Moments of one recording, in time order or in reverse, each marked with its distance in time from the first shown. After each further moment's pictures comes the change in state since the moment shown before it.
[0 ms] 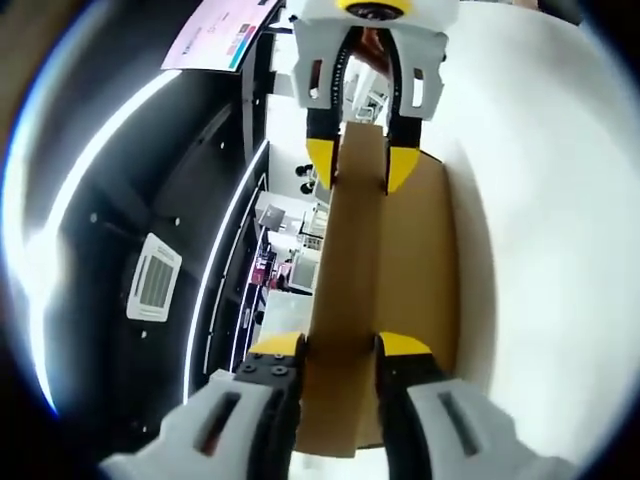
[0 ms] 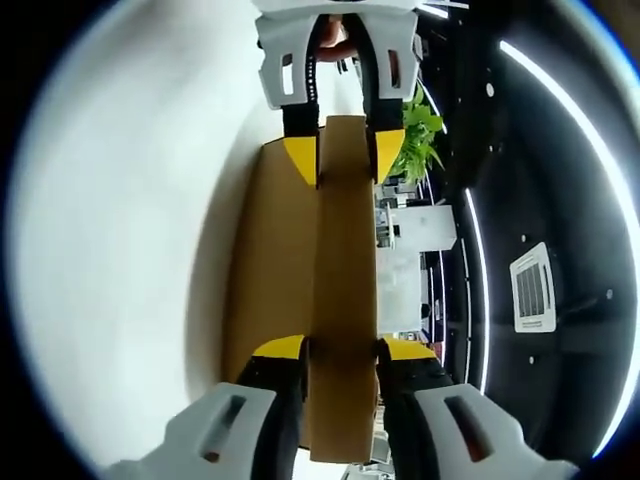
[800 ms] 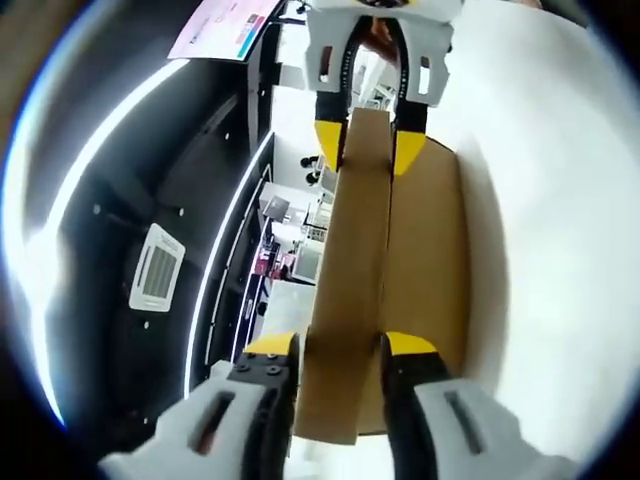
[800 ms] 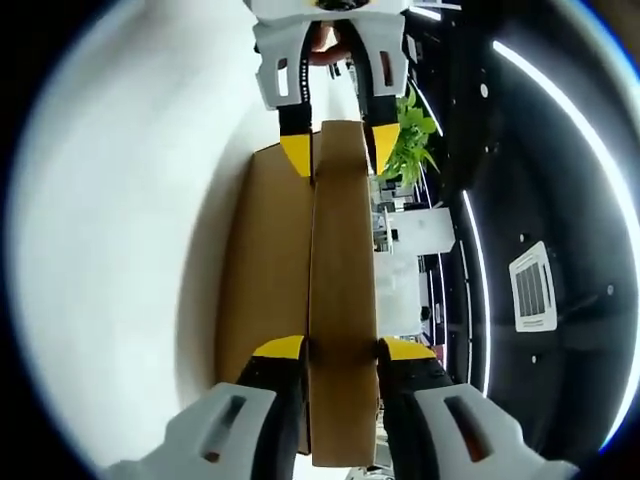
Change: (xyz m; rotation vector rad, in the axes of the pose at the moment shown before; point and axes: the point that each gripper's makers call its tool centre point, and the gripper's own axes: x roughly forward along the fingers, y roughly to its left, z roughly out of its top) left arm -0.001 0.009 -0.012 -0.012 0.026 0.013; right arm 0.002 -0.010 0.001 0.022 -0.027 -0.004
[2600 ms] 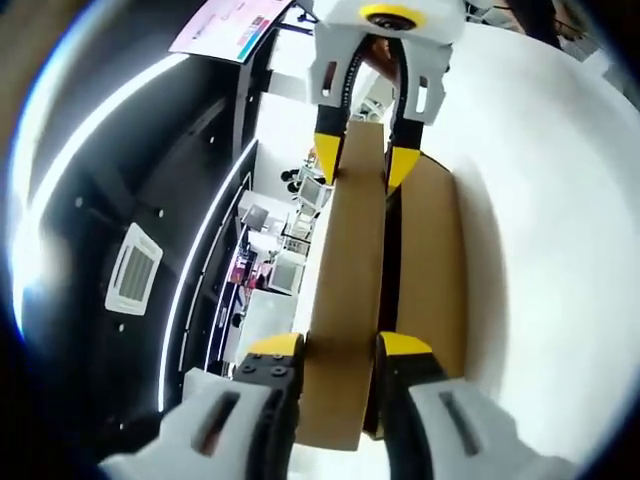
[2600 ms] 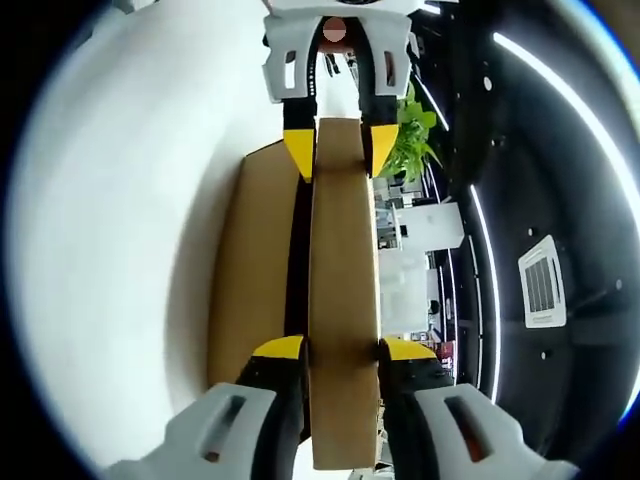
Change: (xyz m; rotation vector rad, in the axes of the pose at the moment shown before) left arm 0.002 0.016 0.001 -0.043 -0.045 -0.111; right arm 0.003 -0.015 0.002 0.022 0.012 0.049
